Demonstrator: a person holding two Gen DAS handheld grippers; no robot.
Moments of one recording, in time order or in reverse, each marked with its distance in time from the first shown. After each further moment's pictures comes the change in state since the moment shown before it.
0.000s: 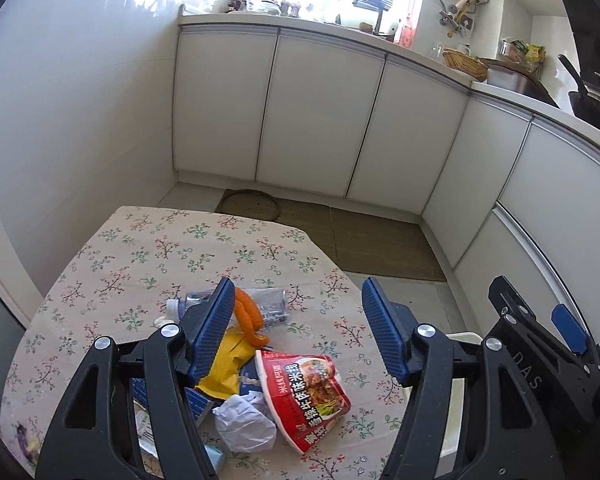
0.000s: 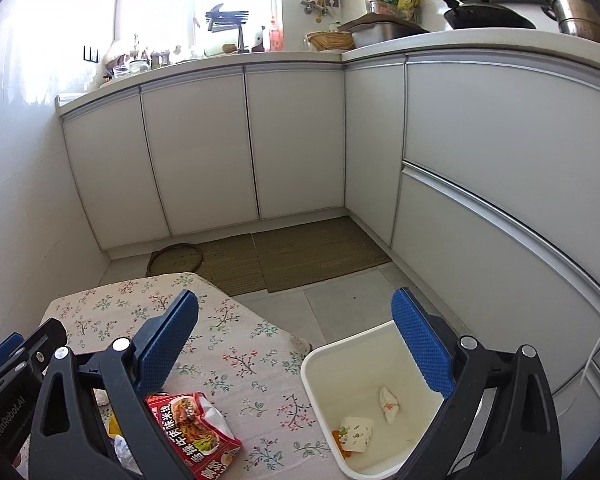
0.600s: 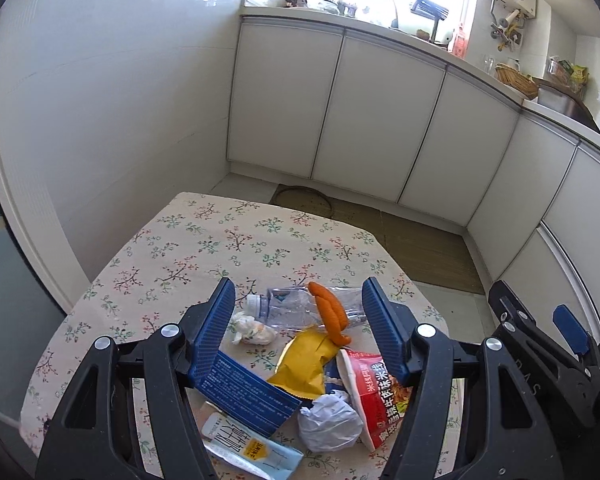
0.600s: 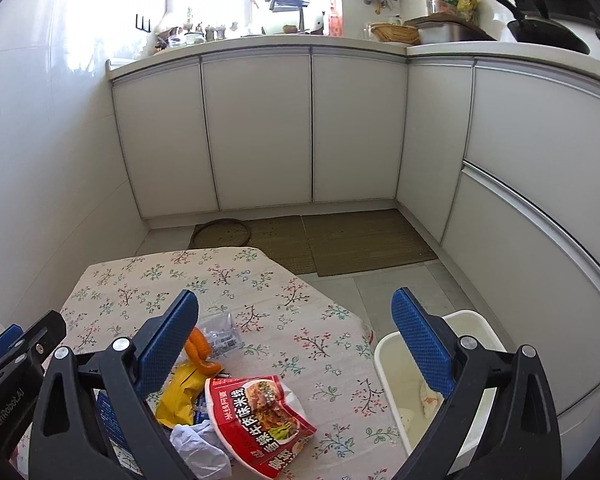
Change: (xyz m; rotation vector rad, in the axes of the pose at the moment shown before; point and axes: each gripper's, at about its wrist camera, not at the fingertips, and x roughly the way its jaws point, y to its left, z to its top) left arm -0.008 0.079 0.000 -0.090 0.009 0.133; right arm 0.001 0.082 -0.019 -0.110 0.053 0.126
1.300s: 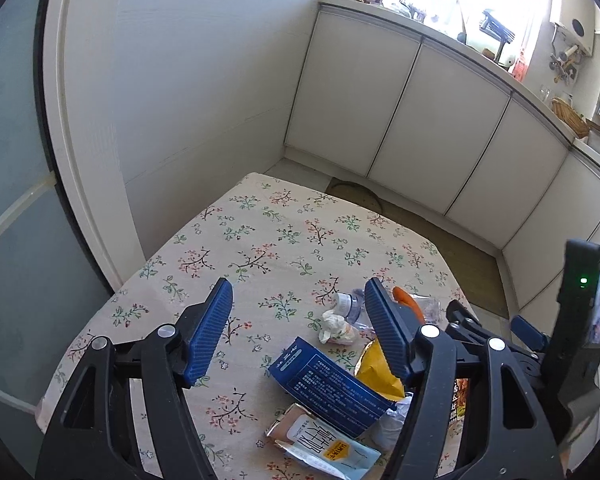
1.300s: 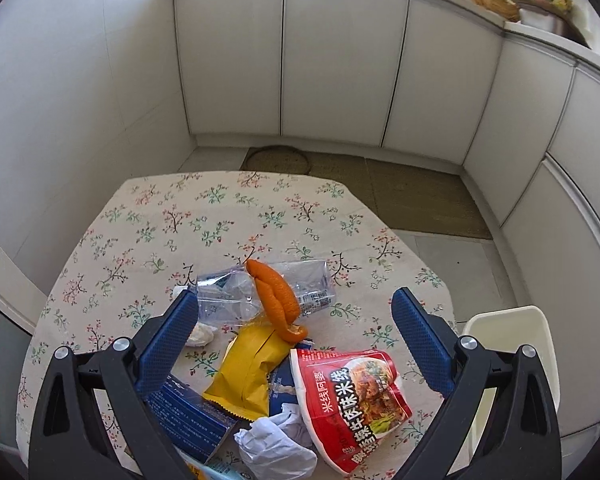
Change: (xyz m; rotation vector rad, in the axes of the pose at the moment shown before) left arm 0.002 0.100 0.004 -0.152 0.044 0.093; right arm 0.075 0.104 -0.018 -0.194 0.265 0.122
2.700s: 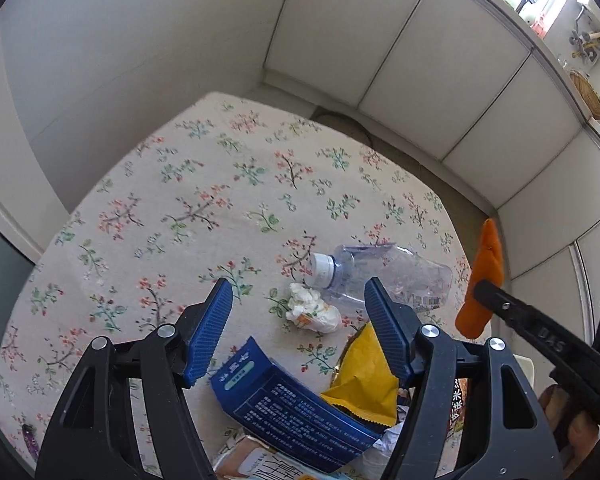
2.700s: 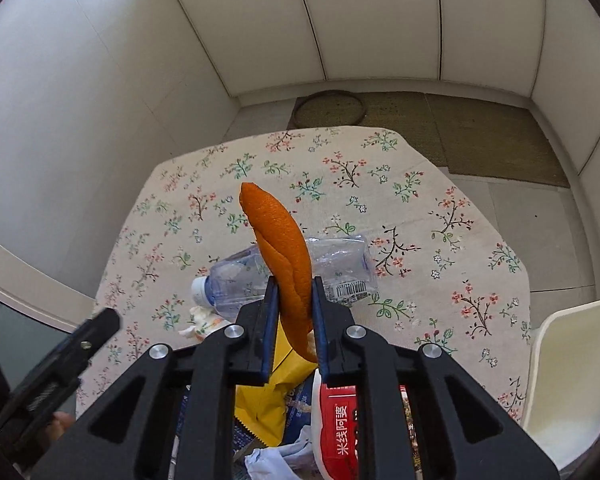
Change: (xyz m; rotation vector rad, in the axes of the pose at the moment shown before) left arm 0.126 -0.020 0.000 -0.043 0.309 -0.091; right arm 0.066 -0.047 0.023 0.124 0.202 0.326
